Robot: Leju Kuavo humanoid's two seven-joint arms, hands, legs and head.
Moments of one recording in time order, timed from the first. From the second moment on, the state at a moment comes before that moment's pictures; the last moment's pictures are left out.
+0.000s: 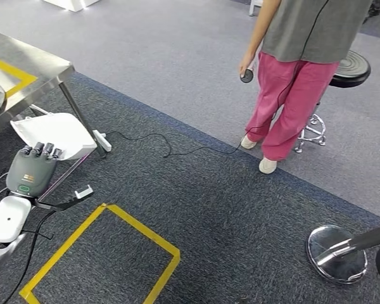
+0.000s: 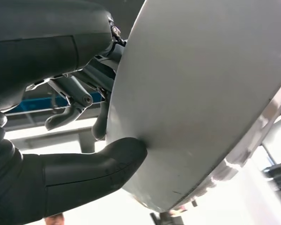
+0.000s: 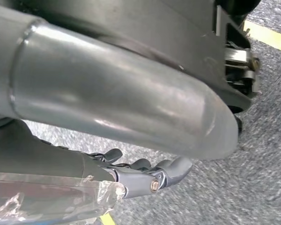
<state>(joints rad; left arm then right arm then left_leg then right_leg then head) -0.37 0.65 -0.69 -1.23 -1.53 0.50 0.33 -0.08 0.20 -1.19 -0.19 1.17 -0.05 -0.28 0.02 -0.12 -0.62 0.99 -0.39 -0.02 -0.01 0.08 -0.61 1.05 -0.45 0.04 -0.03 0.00</state>
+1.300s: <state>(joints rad) -0.37 0.65 -0.69 -1.25 -1.53 0.47 0.33 -0.07 0.21 -1.19 -0.19 1.17 -0.05 -0.29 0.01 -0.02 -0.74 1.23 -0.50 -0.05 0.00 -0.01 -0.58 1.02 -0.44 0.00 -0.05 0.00</state>
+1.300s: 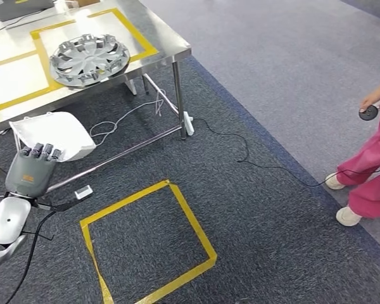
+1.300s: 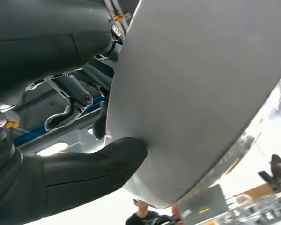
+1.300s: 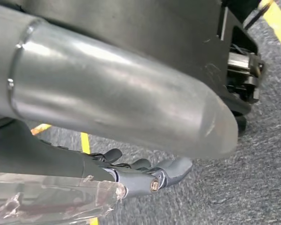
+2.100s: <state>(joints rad) -0.36 0.65 -0.68 -1.26 -1.53 0.46 0.33 -0.07 0.21 -1.19 -0.19 1.17 -0.06 -0.29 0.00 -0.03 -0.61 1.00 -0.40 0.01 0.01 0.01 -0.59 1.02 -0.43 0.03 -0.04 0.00</state>
